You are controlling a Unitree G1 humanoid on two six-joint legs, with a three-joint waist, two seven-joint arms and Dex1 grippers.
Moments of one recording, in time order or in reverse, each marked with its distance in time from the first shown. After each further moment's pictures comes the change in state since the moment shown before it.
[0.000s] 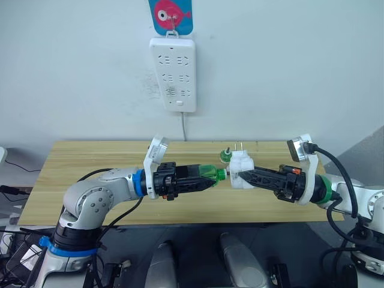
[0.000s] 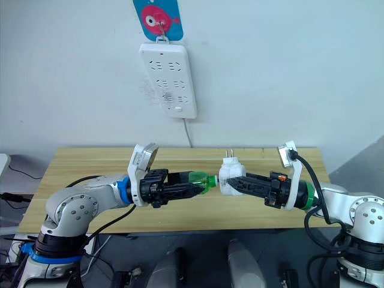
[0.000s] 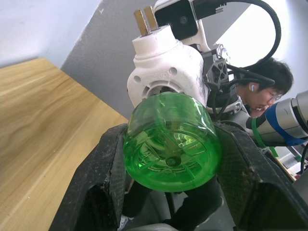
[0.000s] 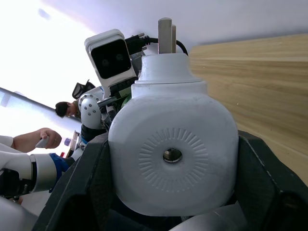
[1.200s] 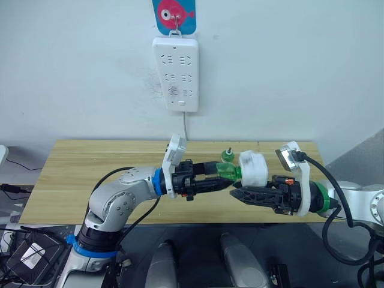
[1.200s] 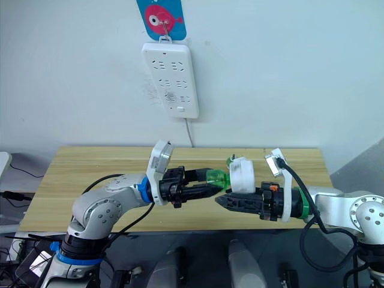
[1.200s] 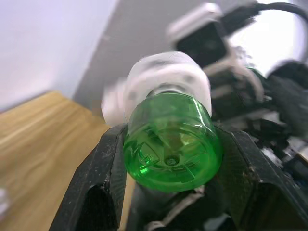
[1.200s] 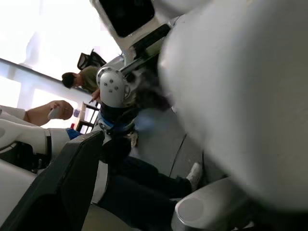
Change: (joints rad) left arm -0.023 -0.150 -0.084 0.037 0.184 -0.183 0.034; right arm 0.044 -0.316 0.301 -0.108 0.155 -0.267 0.026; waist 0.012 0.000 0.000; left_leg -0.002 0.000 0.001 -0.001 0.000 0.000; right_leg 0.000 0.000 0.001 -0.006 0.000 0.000
